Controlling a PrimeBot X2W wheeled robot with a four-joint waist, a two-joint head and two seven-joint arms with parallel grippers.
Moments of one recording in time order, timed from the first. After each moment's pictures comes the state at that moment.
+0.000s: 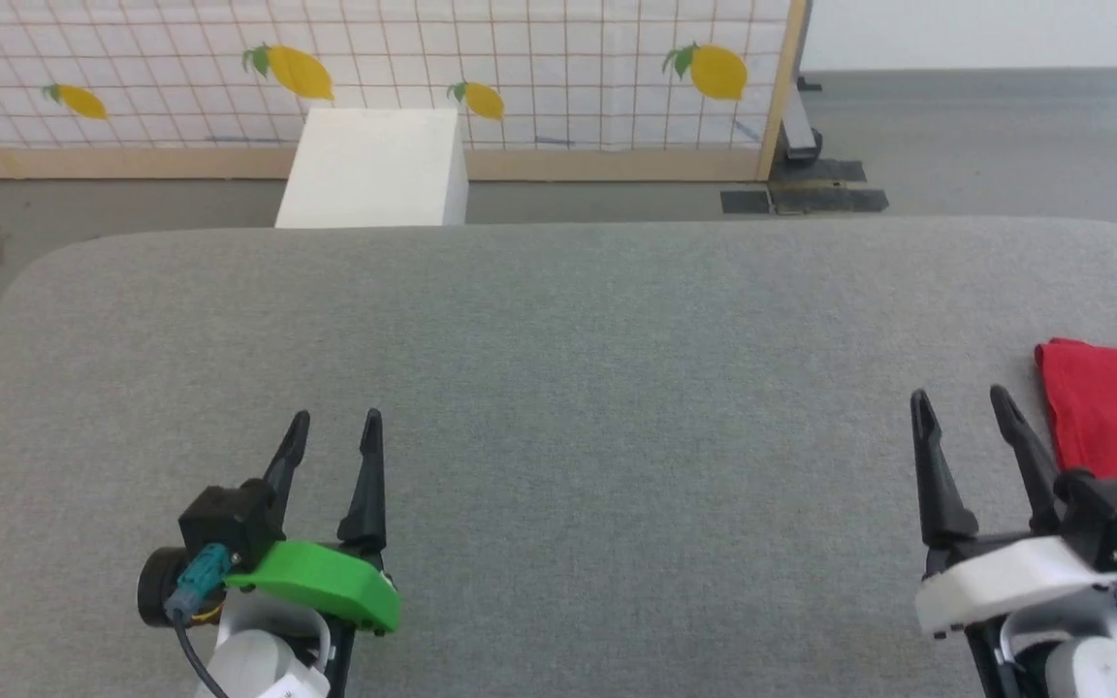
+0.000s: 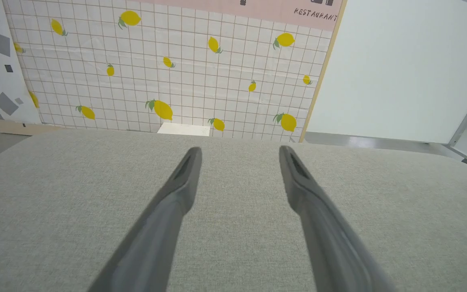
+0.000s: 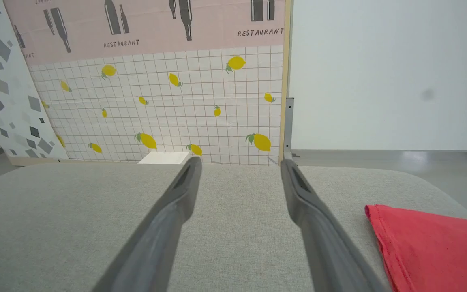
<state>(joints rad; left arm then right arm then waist) -0.13 0.07 -0.05 0.26 -0.21 -0.12 -0.26 -0.03 -0.05 -0.07 0.03 0.10 0.13 -0.13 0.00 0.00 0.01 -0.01</state>
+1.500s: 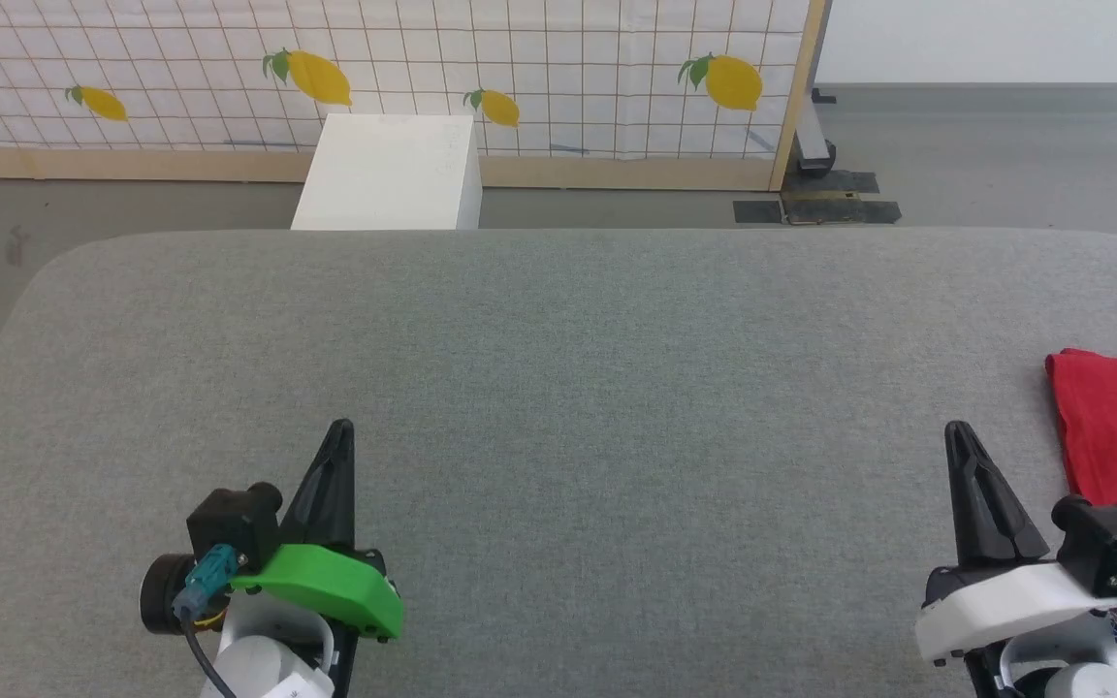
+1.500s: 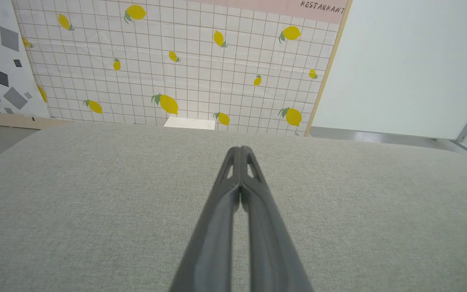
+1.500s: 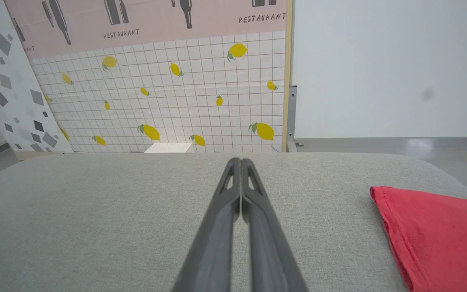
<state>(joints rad) -0.12 0.06 -0.05 0.25 -0.20 -0.11 -0.22 0.02 -0.05 -0.07 0.05 0.13 0.13 -0.14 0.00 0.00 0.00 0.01</state>
